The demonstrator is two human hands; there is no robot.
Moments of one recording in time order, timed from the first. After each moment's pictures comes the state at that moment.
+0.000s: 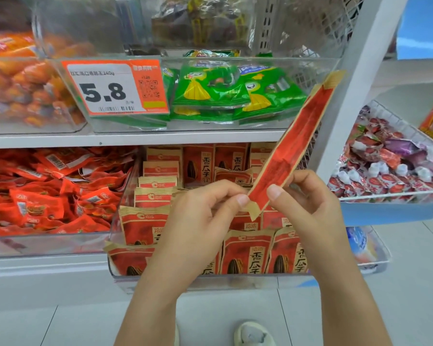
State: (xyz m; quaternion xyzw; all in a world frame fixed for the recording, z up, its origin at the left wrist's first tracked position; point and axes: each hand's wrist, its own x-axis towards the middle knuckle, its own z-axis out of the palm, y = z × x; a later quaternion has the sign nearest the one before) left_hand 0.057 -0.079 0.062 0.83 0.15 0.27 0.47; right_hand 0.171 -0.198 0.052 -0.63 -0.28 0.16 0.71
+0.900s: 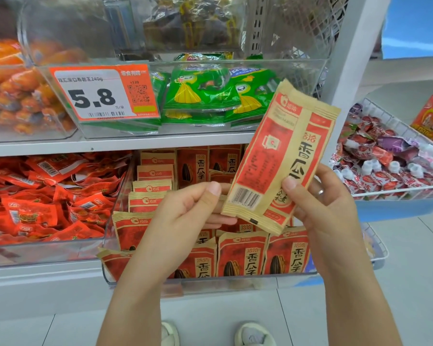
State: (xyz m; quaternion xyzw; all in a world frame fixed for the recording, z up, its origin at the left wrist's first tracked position) left_hand 0.051 -0.071 0.067 0.75 0.17 0.19 0.61; right_hand 0.185 -0.209 0.054 -0.56 -0.22 0.18 0.78
